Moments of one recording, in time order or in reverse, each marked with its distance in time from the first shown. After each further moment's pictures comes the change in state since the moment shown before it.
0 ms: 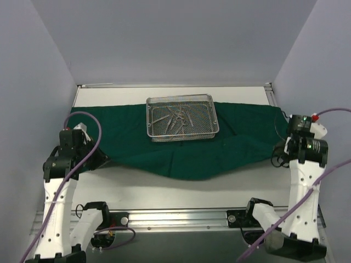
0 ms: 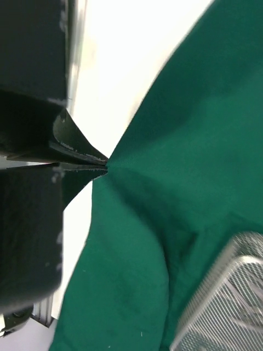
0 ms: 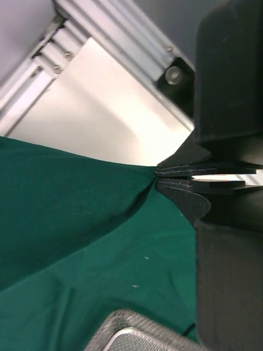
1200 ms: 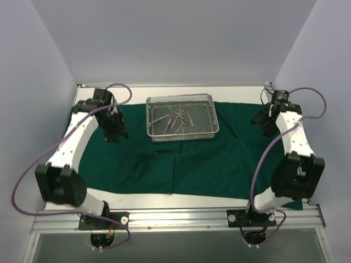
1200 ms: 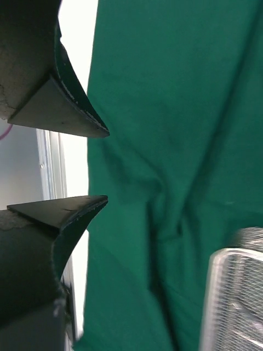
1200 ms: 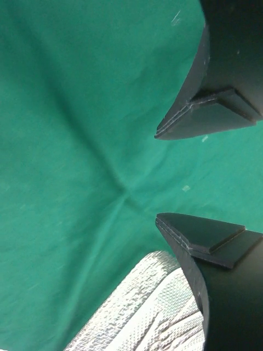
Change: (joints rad) left arm -0.207 0.624 0.375 -0.073 -0.054 0.154; right arm 0.028 0.514 -0.023 0.453 -0.242 0.000
